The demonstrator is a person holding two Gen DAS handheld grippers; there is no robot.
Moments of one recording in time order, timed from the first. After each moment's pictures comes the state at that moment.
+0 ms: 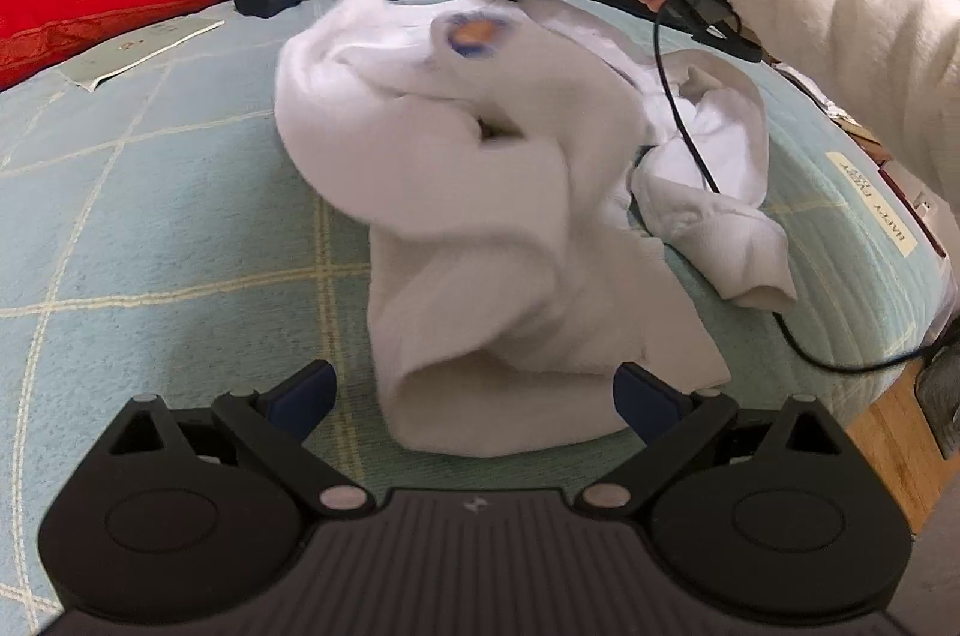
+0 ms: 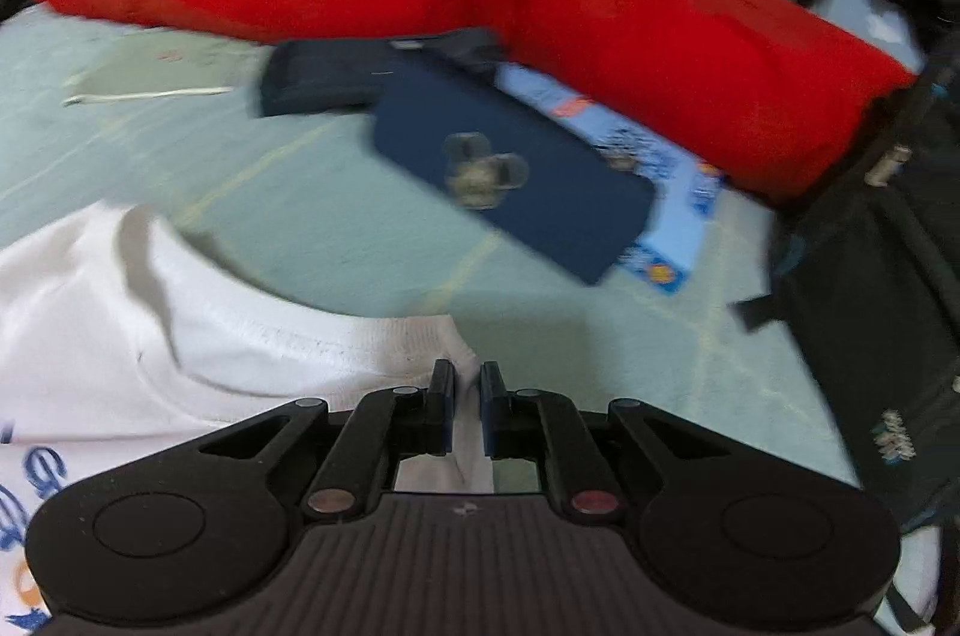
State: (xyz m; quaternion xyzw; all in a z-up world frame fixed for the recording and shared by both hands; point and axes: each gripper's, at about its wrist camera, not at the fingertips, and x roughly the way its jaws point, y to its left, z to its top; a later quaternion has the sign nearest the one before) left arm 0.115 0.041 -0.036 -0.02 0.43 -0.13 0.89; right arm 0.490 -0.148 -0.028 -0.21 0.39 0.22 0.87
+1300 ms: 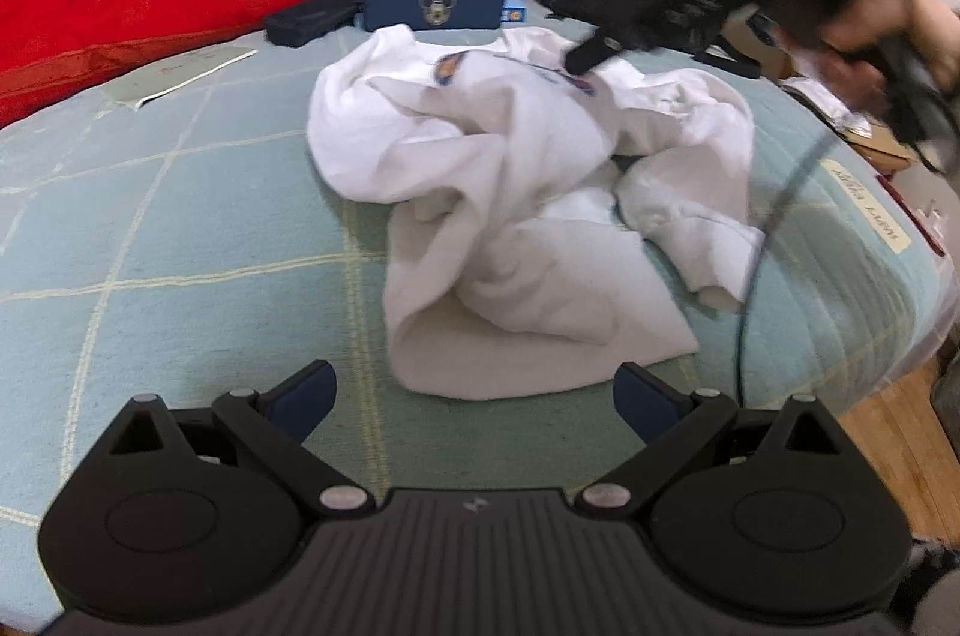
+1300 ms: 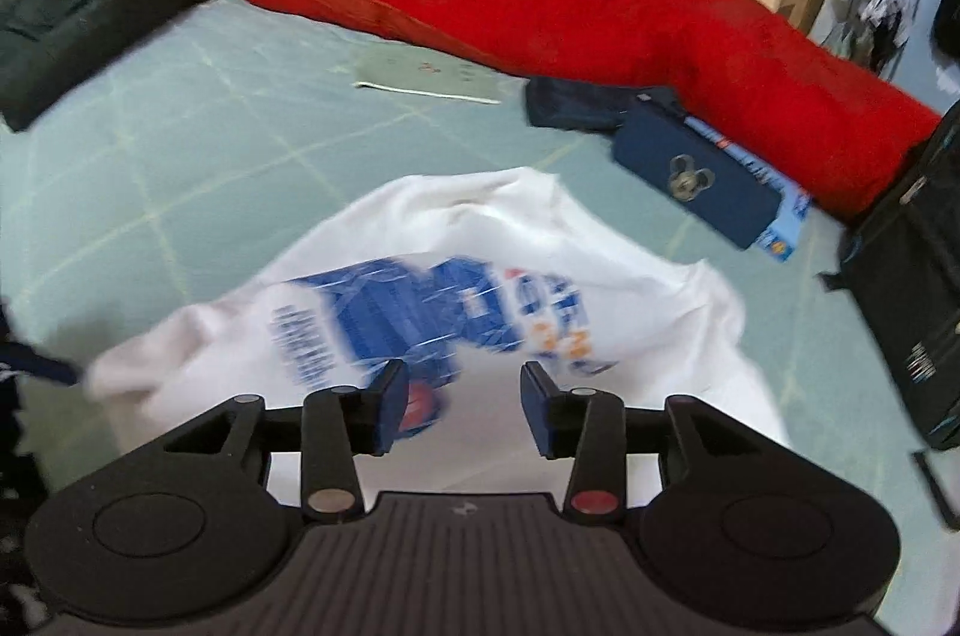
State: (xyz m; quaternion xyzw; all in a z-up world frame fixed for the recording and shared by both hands) left arm 0.077 0.039 -0.017 -0.01 0.40 -0.10 0.91; right arm 0.241 -0.122 0.039 -0.21 0.36 0.35 0.84
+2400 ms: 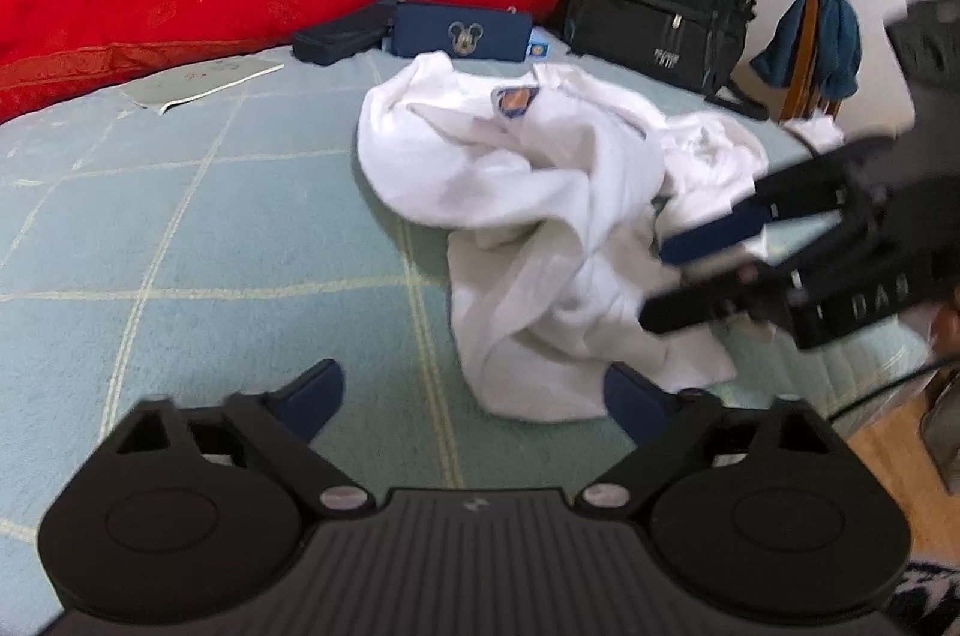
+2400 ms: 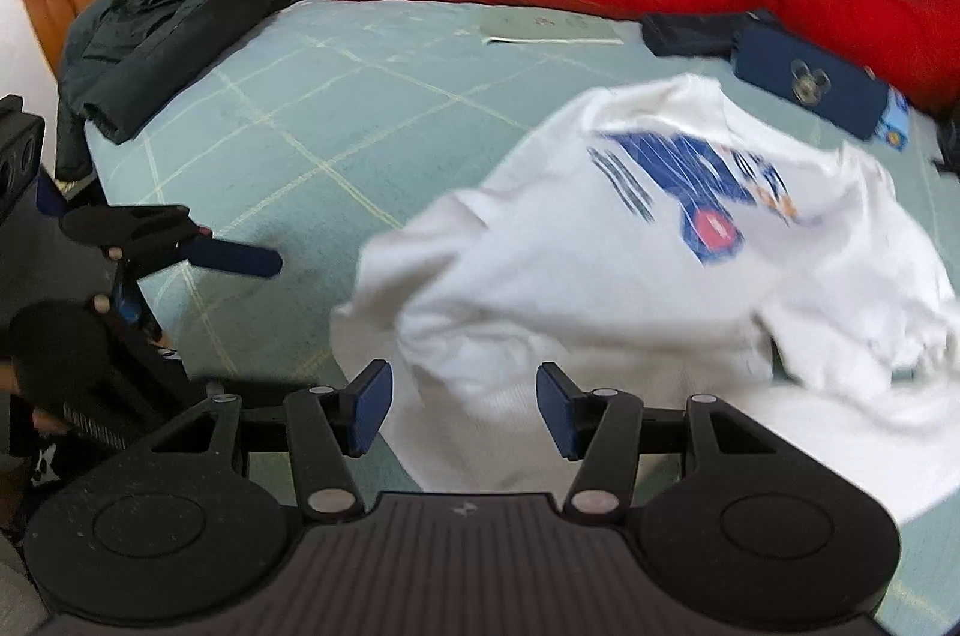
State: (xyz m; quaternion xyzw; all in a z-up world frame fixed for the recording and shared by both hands) left arm 0.077 0.077 -0.018 -0.04 0.37 -0.11 0.92; right arm 0.153 -0.109 0.003 -0.11 0.41 0.39 0.81
